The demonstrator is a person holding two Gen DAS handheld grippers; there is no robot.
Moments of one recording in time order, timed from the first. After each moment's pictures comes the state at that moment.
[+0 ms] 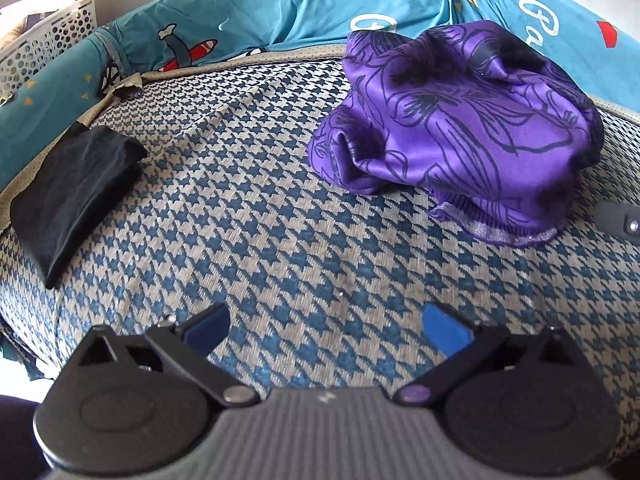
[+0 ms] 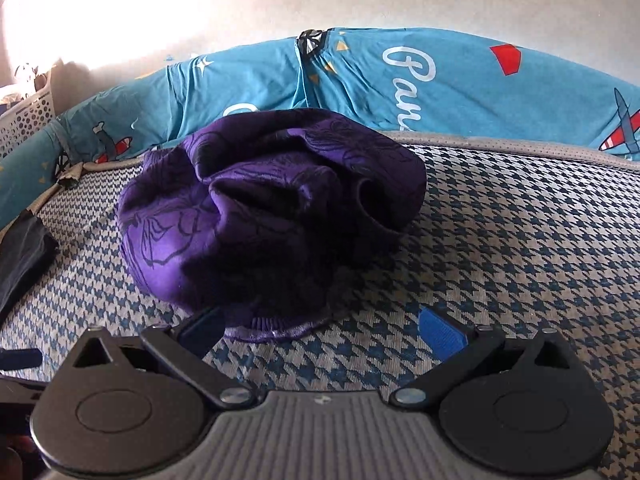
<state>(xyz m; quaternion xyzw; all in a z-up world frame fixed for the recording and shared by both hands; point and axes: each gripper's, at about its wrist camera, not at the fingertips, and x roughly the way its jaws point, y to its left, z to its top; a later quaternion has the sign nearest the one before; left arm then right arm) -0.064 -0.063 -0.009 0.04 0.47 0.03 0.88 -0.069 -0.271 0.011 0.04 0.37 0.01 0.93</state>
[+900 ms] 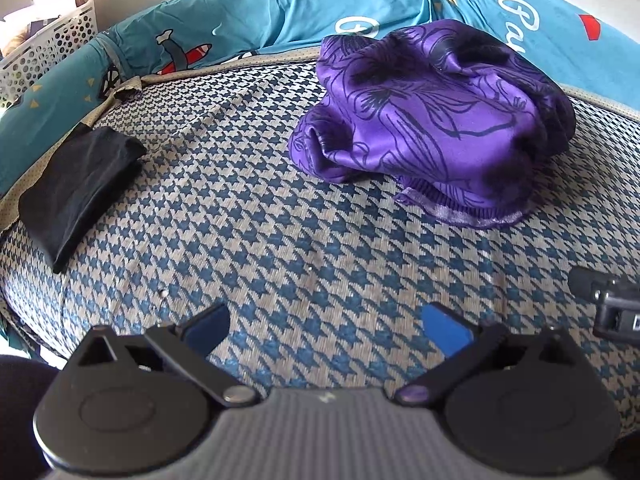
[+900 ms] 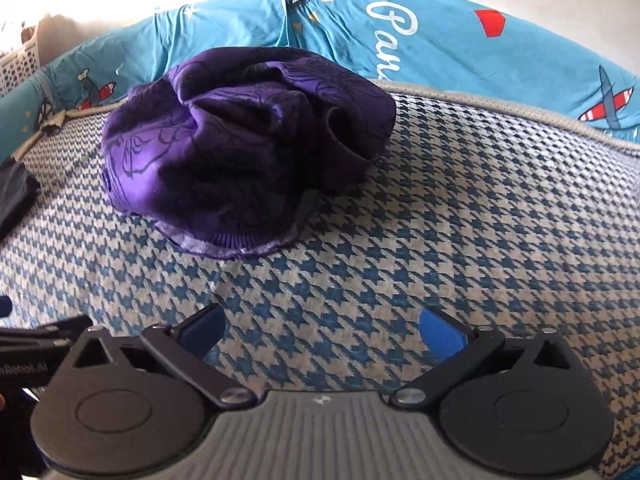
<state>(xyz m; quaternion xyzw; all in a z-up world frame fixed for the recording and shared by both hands) -0.090 -0.087 0.004 0.05 0.47 0.03 0.88 -0.100 -0.276 0.000 0.00 0.43 -0.01 0.90</state>
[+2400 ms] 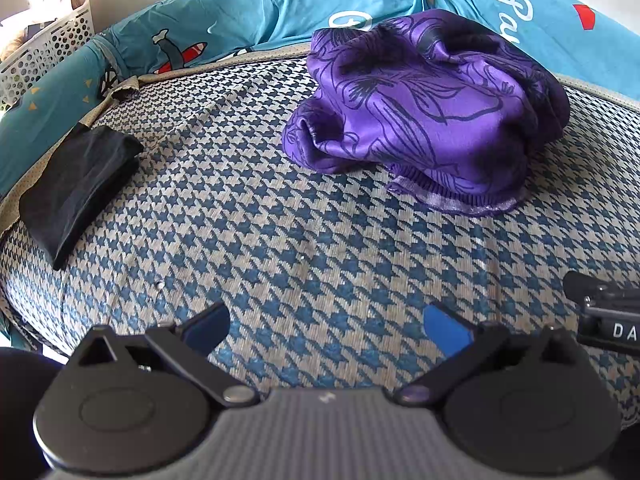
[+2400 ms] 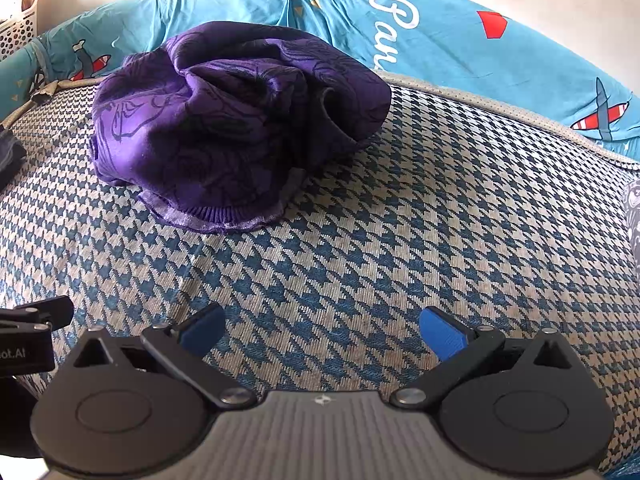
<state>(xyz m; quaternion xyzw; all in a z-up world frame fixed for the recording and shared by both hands) -0.097 -0.094 0.003 0.06 0.47 0.03 0.88 -0.100 -0.270 -0.004 -0.03 0.44 -0.03 0.90</state>
